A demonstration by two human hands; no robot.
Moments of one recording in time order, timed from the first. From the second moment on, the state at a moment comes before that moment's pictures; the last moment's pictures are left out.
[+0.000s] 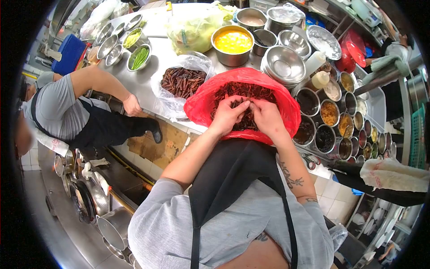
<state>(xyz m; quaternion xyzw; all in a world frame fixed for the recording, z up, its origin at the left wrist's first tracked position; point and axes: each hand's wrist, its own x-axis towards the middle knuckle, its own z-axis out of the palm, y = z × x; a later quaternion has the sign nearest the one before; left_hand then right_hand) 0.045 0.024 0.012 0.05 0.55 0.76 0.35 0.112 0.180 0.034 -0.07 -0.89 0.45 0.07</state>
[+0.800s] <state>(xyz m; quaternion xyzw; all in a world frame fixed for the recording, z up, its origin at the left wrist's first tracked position) 0.043 0.017 0.011 0.12 0.61 0.71 0.33 0.114 0.180 0.032 -0.15 -0.74 0.65 0.07</state>
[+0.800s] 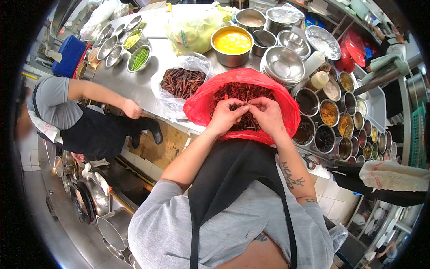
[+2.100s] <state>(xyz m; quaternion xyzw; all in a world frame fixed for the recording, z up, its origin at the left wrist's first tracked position) 0.031 0.008 0.038 0.31 0.71 0.55 0.32 0.116 0.197 0.019 -0.06 -0.67 0.74 -0.01</state>
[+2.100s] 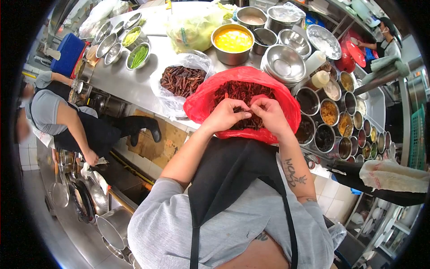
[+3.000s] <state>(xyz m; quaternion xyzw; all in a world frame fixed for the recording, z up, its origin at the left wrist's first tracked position) 0.004 -0.011 0.005 0.07 0.43 0.78 0.46 0.094 0.218 -0.005 -0.22 -0.89 0.39 -0.07</state>
